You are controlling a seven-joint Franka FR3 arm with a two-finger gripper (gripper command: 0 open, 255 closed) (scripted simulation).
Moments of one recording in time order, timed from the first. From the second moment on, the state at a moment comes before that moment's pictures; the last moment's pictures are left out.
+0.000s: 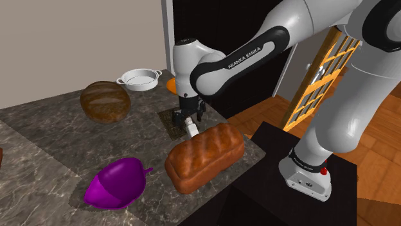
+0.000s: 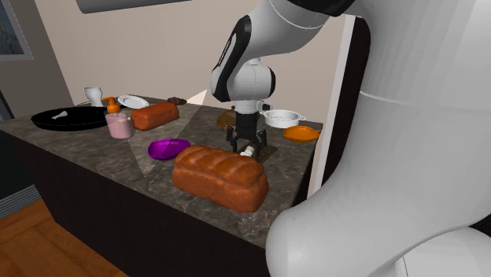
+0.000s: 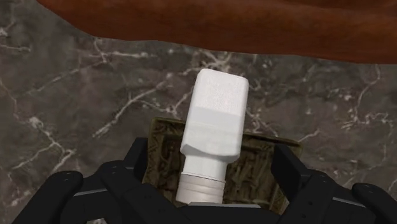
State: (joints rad) arm 0.08 0.04 0.40 -2.21 0.02 2.18 0.71
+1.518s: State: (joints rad) arm 0.08 0.05 0.40 -2.22 0.02 2.20 0.72
